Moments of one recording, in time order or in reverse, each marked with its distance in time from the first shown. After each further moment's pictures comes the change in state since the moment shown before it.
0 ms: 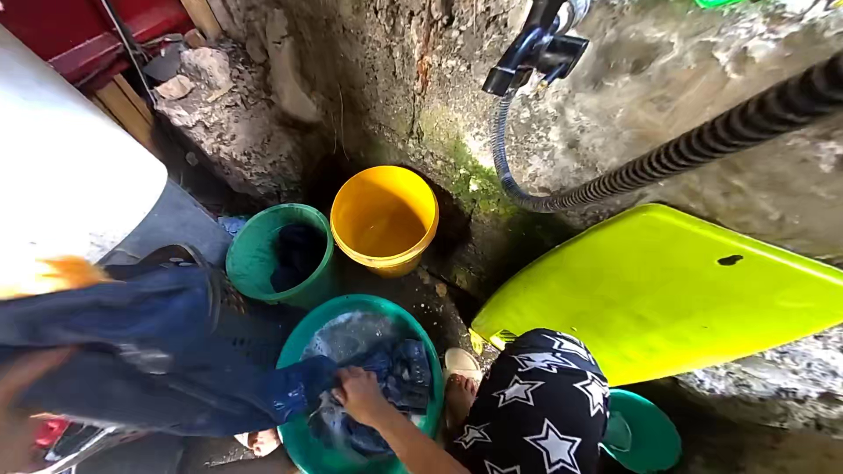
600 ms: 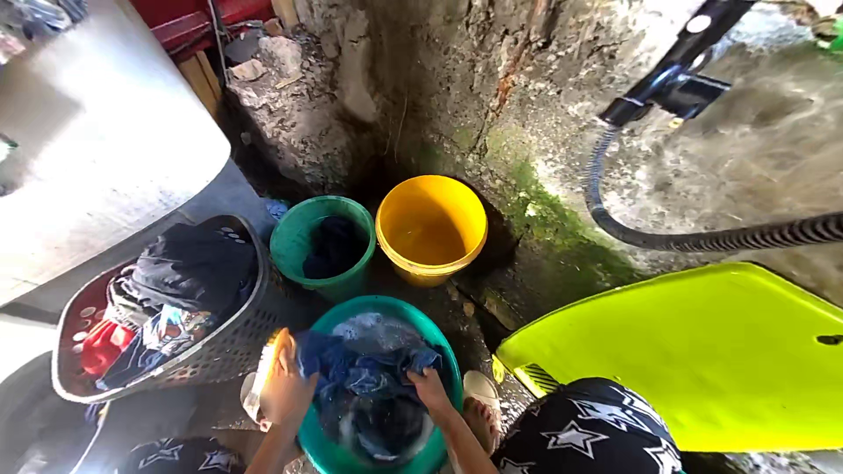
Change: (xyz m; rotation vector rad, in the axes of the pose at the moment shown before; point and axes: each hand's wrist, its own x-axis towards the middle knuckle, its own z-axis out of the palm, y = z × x) left_hand -0.064 -0.198 0.220 0.677 0.070 -0.674; right_hand -0.011 0.075 -0.026 0.665 0.278 0.435
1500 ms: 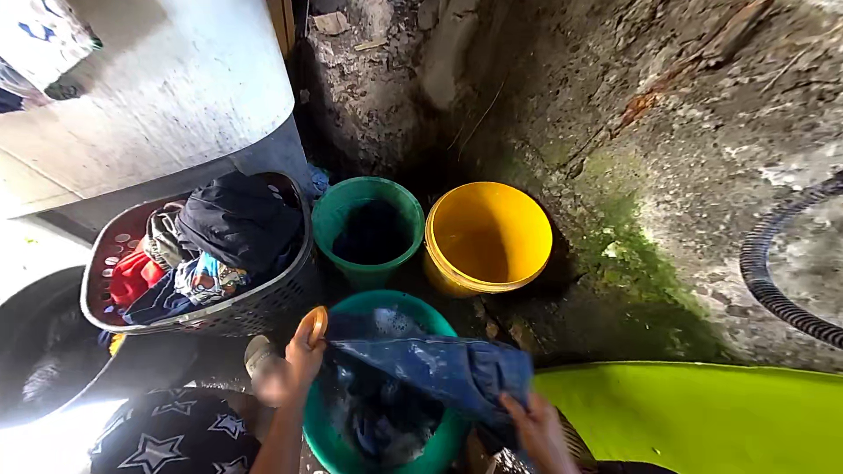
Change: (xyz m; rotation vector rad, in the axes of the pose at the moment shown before) left_hand 0.033 -0.024 0.014 -0.496 0.086 -0.041; right_hand -0.093 -0.064 -0.106 -0.216 0.211 -0.485
